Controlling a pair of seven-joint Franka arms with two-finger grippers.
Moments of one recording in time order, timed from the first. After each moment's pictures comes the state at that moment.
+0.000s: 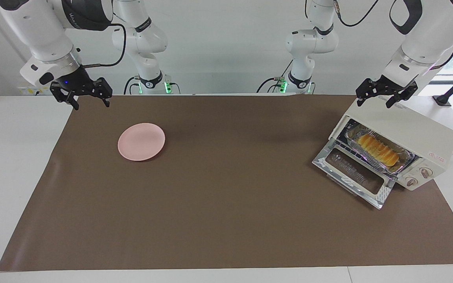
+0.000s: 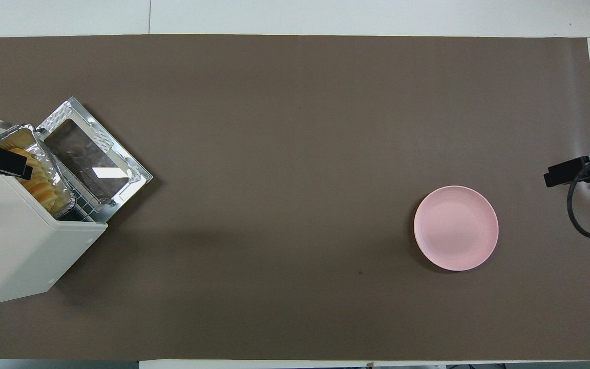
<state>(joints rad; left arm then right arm) -0.03 0.00 0.01 -1.58 0.01 1.49 0.15 -0.07 -0.07 0.01 -1.71 -0.01 1.57 -0.17</state>
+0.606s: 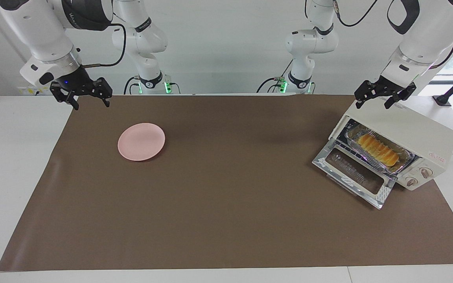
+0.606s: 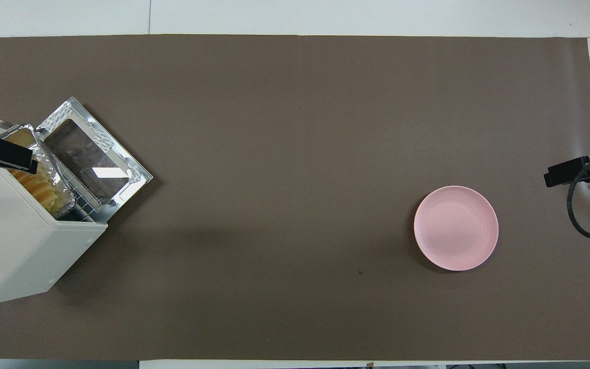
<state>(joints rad) -0.04 0.00 -0.01 -1.58 0.01 1.52 0.06 -0.07 -0.07 0.01 -1.71 -0.01 1.57 -0.17</state>
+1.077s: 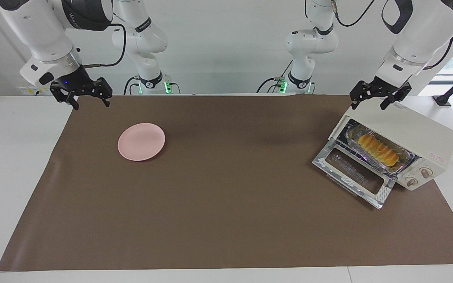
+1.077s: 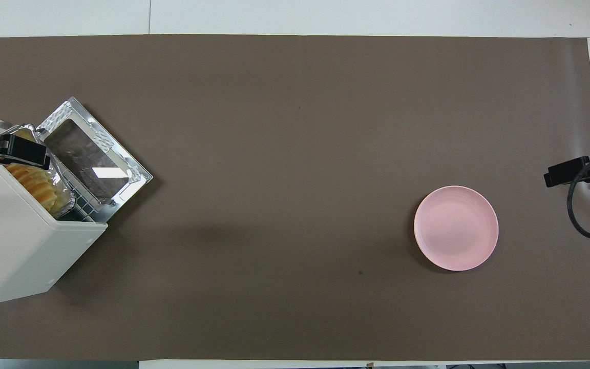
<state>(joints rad) -0.06 0.00 -0.02 -1.58 0.01 1.54 0.05 -0.07 -0.07 0.01 -1.71 -0.01 1.57 -0.17</state>
